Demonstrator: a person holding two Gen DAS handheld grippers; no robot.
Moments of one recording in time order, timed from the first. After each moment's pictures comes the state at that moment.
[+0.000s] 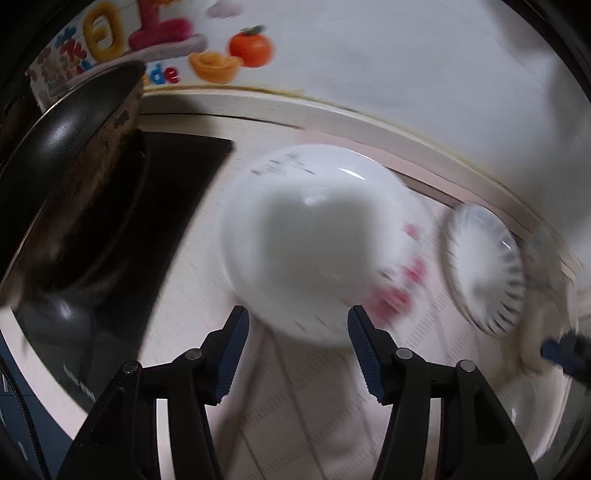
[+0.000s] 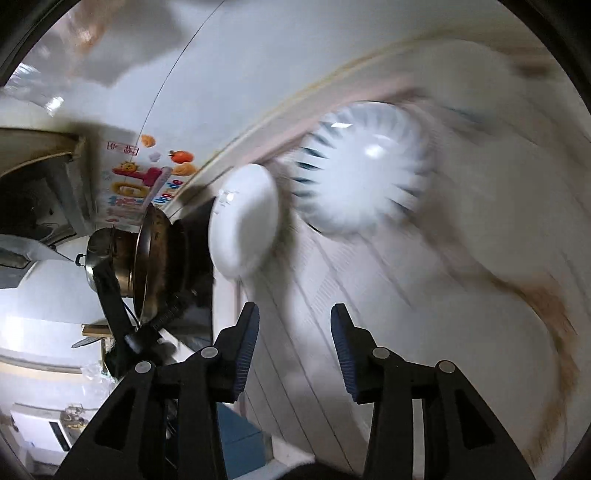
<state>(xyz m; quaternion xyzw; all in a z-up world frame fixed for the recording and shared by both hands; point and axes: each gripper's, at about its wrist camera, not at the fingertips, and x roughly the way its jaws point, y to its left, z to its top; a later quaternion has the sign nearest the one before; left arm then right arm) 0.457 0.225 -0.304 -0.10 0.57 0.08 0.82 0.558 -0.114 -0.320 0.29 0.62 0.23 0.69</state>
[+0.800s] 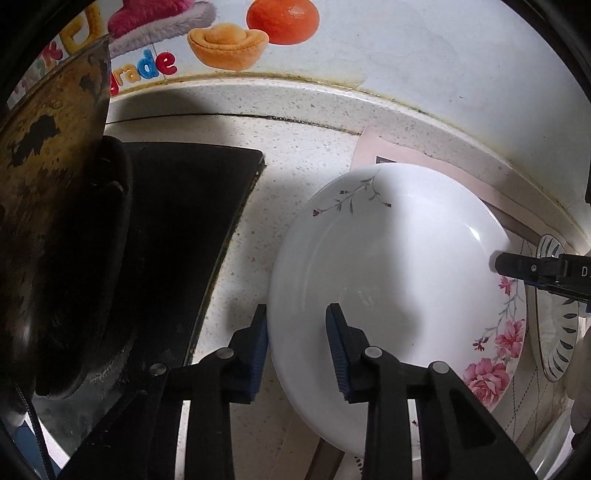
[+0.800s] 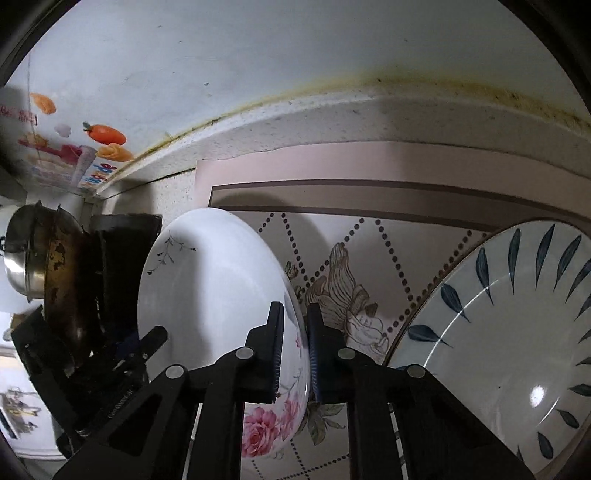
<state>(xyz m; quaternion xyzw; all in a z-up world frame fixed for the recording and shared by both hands) 0.509 0.280 -0.362 -0.08 0.57 0.08 0.81 0.715 0.041 -0.431 0.14 0.66 0.22 0.70</state>
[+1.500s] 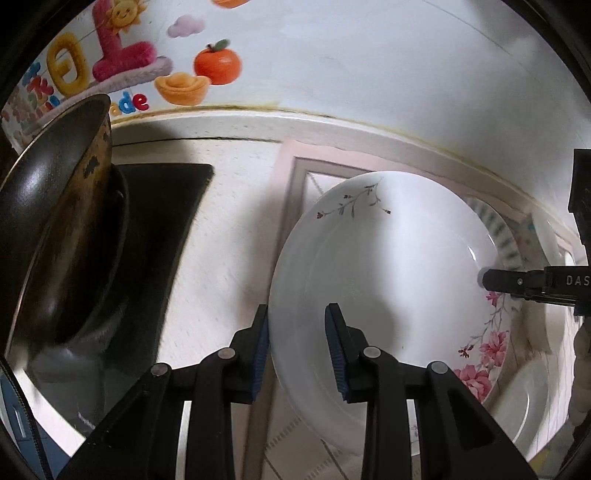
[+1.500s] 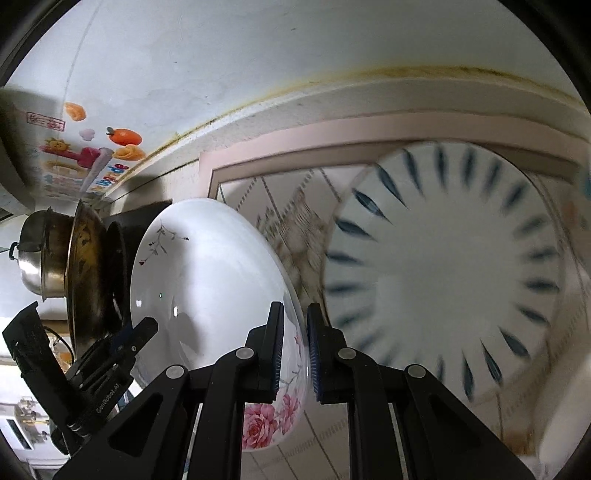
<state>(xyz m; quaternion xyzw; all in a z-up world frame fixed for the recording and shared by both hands) 0.468 0.224 -0.305 -0.05 0.56 0.01 0.83 0.647 -0.032 -0.379 0.18 0.68 0.19 0.68</state>
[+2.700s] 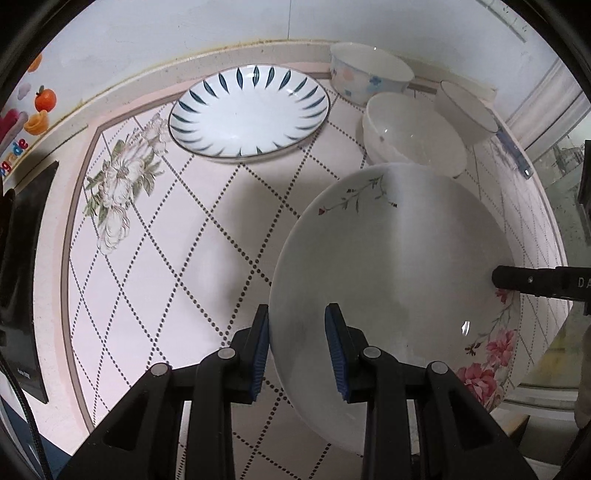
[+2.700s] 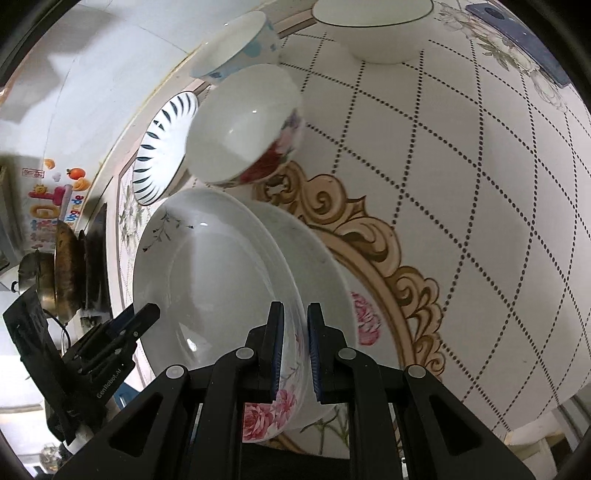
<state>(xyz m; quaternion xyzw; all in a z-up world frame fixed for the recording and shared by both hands) 0.367 -0.022 -0.338 0.04 0.61 -0.12 0.79 0.419 -0.310 -0.384 0.26 0.67 0.06 0.69</state>
